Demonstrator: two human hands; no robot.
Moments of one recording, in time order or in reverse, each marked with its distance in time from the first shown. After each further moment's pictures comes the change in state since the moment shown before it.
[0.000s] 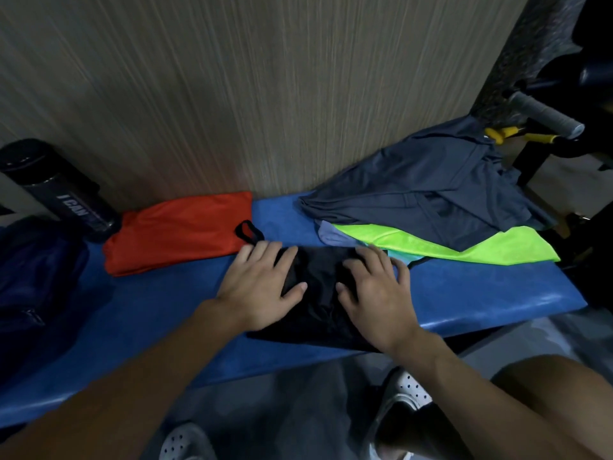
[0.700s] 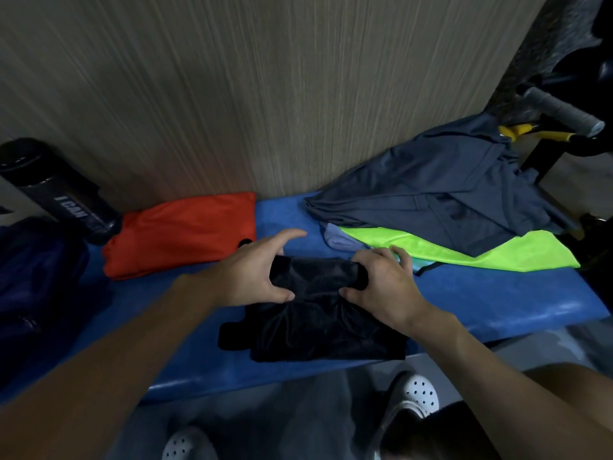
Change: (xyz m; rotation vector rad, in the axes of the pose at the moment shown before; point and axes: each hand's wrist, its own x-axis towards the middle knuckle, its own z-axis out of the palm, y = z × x) left_hand 0.018 -0.032 -0.032 -0.641 -0.225 -0.019; right_hand 0.036 0.014 -0.012 0.170 -0.194 -0.038
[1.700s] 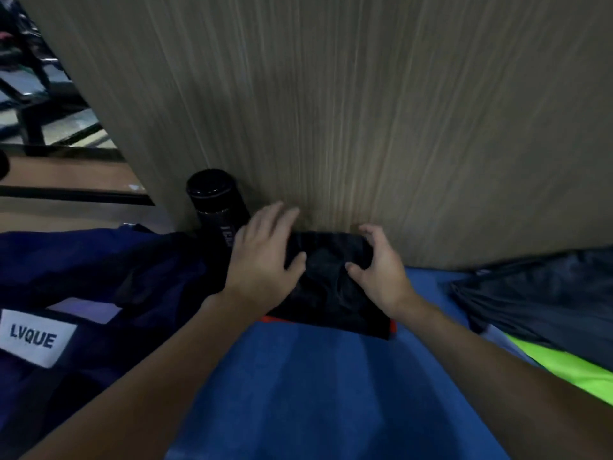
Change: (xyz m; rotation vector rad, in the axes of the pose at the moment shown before) left_hand -0.046 -0.154 -0.097 0.230 0.795 -0.215; right_hand 0.180 -0.186 0.068 0.650 0.036 -0.154
